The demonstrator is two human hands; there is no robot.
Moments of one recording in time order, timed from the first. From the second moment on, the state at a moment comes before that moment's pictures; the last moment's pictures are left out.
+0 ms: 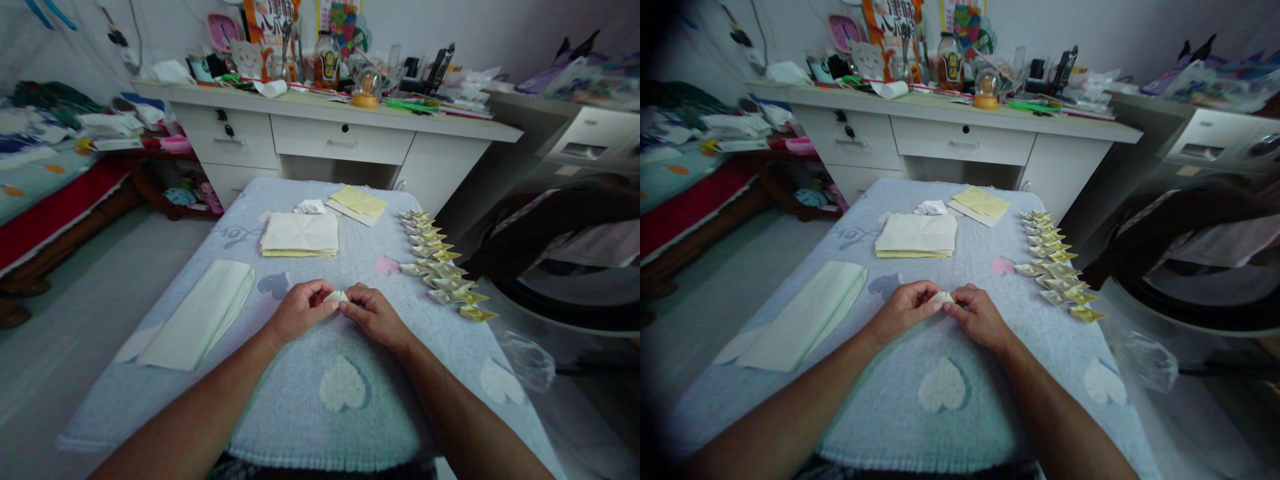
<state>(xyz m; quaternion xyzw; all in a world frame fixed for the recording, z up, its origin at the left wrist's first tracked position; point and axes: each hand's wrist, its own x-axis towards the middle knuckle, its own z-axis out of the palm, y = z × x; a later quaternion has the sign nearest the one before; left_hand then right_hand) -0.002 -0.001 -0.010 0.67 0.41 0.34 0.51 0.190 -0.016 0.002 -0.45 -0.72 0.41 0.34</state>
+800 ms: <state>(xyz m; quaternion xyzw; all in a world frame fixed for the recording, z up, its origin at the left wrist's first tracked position) 0.001 0.001 -0.012 0.62 0.42 0.38 0.54 0.187 -0.018 0.004 -0.45 -0.73 0.40 0.32</state>
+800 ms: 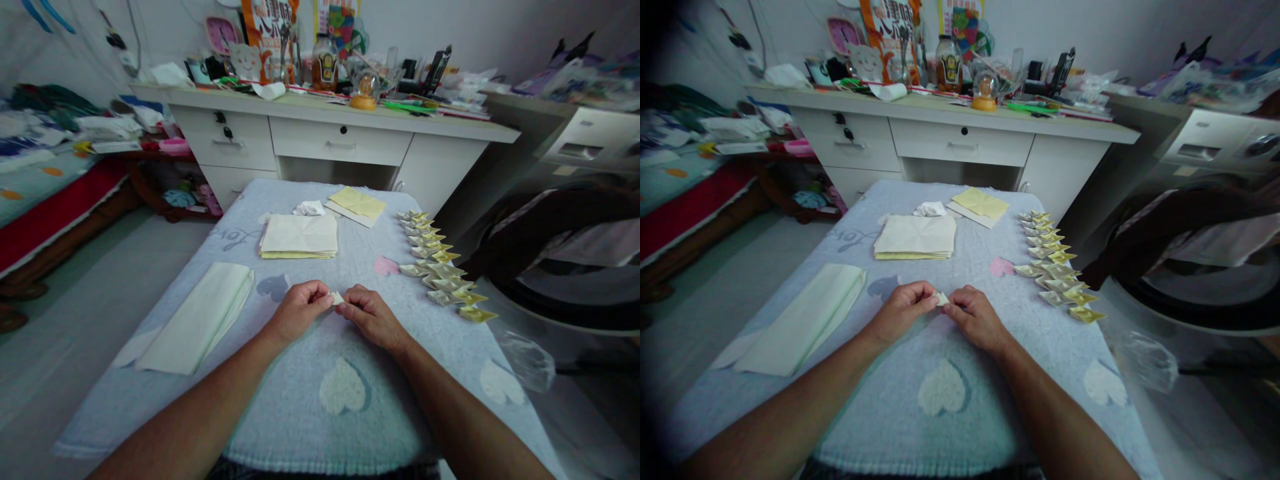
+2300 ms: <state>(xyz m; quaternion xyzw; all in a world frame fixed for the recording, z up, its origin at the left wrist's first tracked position) 0.003 -0.006 -0.007 0.73 0.45 0.37 0.35 0.181 -0.013 -0.010 -0.45 -0.75 0.27 0.41</state>
